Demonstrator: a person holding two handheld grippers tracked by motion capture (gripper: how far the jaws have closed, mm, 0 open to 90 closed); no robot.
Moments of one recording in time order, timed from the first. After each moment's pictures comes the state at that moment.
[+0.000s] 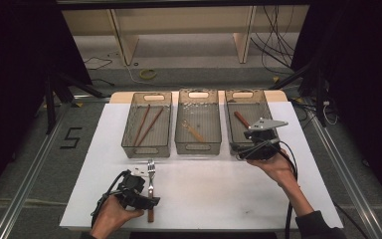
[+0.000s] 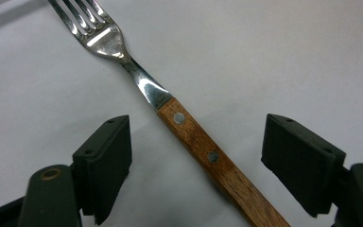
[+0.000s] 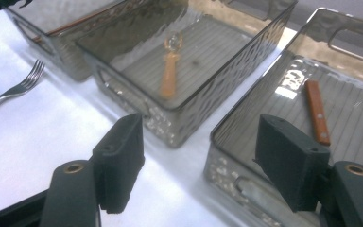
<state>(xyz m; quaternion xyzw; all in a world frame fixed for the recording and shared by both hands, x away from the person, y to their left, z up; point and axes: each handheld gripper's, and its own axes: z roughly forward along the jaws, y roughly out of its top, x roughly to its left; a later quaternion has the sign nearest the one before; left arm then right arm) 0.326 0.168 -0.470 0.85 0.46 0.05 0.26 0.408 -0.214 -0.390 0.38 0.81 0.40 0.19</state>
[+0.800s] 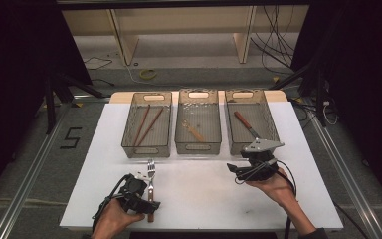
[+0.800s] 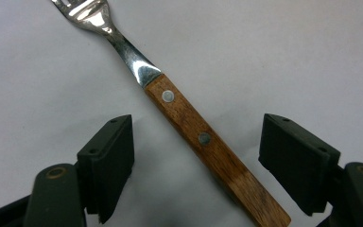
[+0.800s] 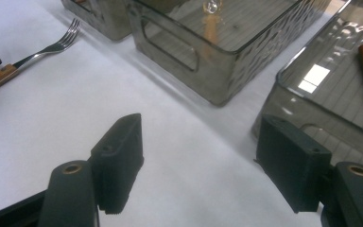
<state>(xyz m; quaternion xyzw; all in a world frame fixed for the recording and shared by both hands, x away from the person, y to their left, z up) 0.319 0.163 -0.475 0.85 0.47 0.05 0.23 0.370 -0.208 -0.418 0.36 0.83 0.39 0.16</state>
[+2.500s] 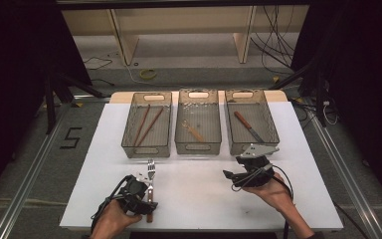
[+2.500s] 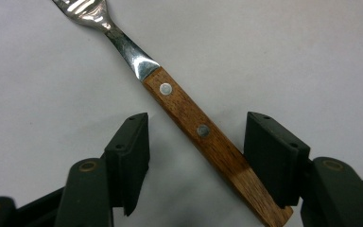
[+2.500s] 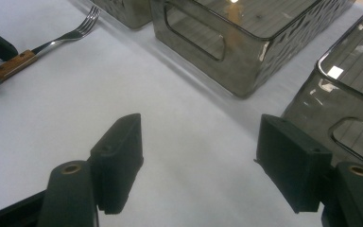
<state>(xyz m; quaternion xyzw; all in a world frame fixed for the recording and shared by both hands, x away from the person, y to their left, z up) 0.316 0.162 -0.473 0.87 0.45 0.06 0.22 0.361 -0.199 -0.426 0.35 0.84 0.38 0.15</state>
